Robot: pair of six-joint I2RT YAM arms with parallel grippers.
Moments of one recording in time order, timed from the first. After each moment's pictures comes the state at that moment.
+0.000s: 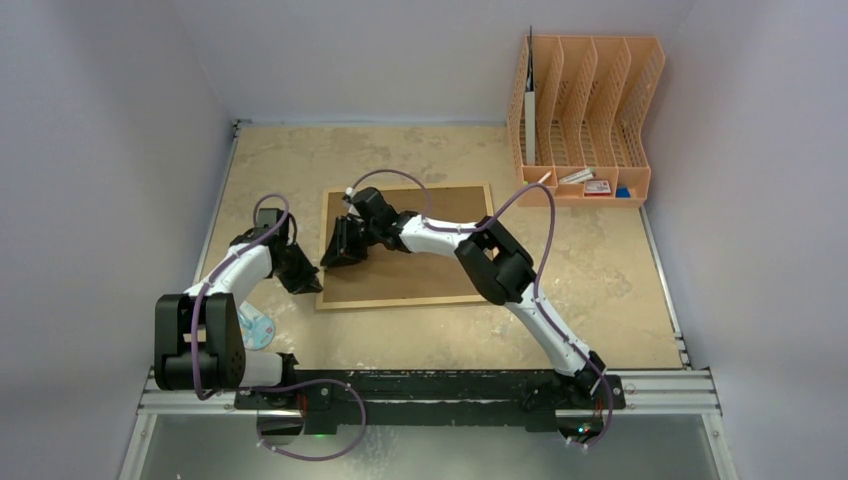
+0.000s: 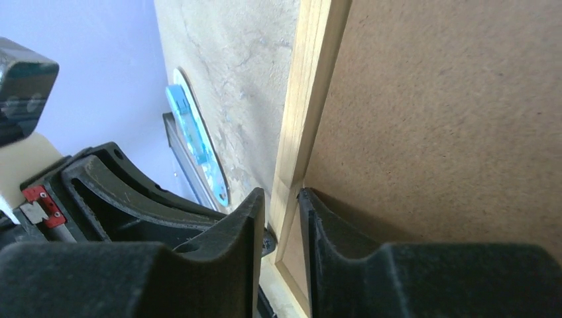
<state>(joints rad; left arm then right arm) 0.03 1.37 0.71 -0.62 0.14 -0.64 0.88 2.49 1.87 -0.06 -0.54 0.99</state>
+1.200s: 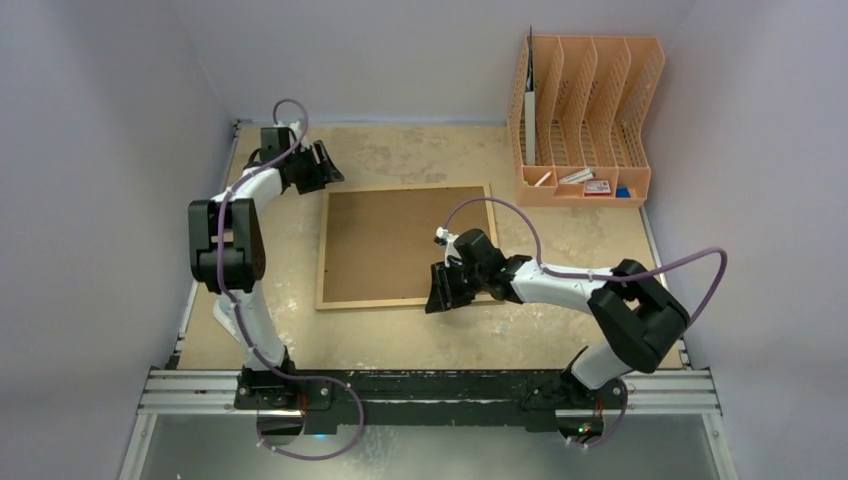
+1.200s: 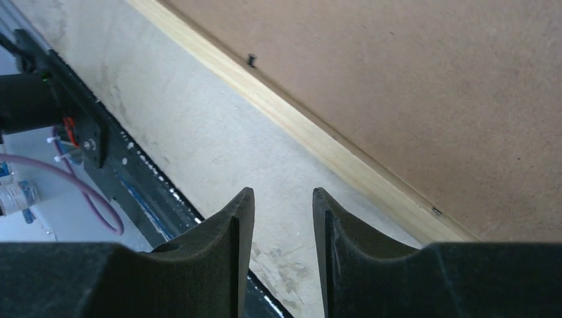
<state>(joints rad) 0.05 1.95 1.40 -0.21 0.39 -0.38 0.77 1.52 0.73 -0.08 -0.41 0.54</state>
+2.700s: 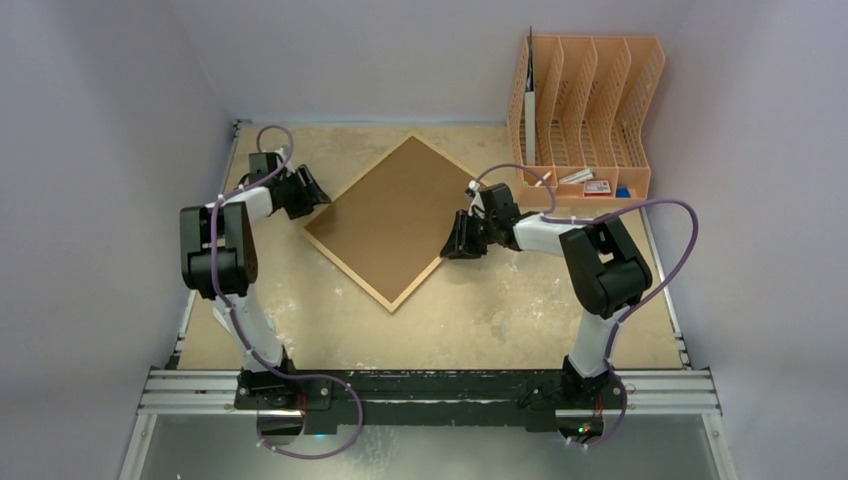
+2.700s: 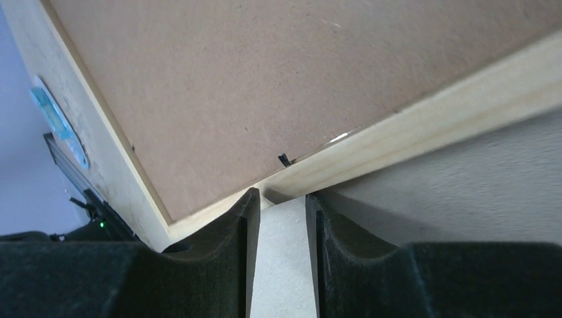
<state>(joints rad) 0.12 1.98 1.24 -0.14 0.43 -0.40 0.45 1.86 0.99 -0.06 -0.49 0.58</state>
